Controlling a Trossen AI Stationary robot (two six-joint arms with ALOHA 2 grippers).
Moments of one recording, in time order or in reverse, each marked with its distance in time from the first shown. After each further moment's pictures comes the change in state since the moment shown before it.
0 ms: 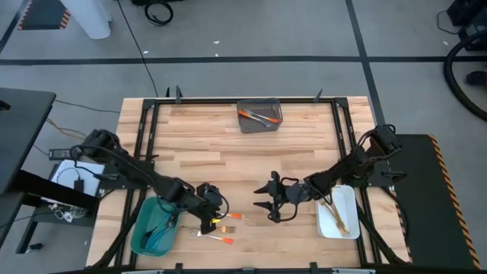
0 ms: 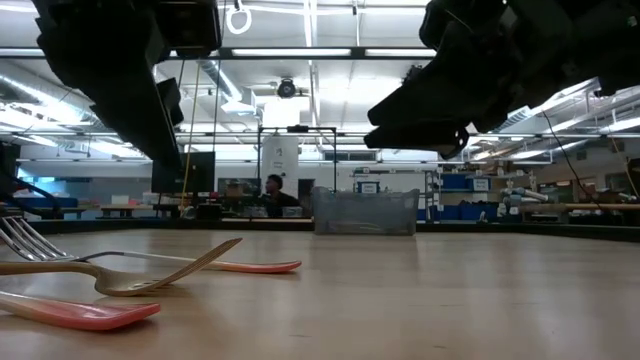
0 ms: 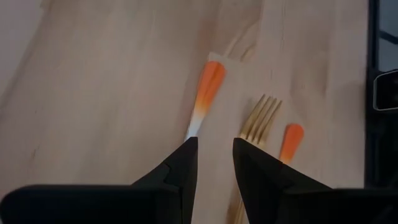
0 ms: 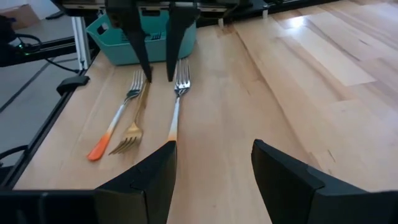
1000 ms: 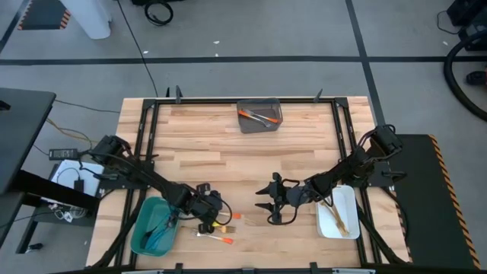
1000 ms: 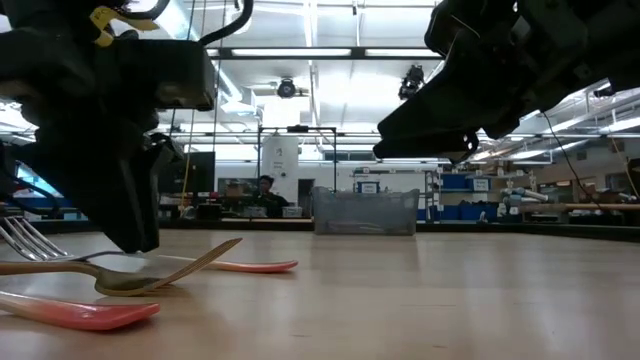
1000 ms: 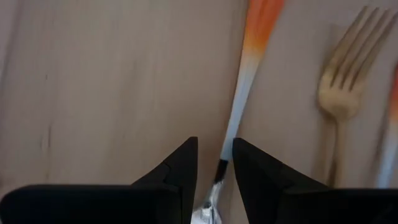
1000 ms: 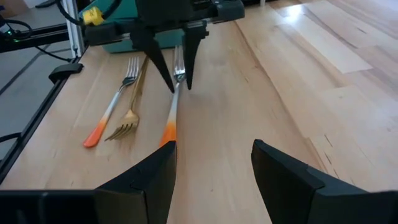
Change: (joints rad) left arm -0.001 0.141 0.001 -0.076 -0.023 0.132; right arm 0.020 0.000 0.000 -0.050 0.026 0.020
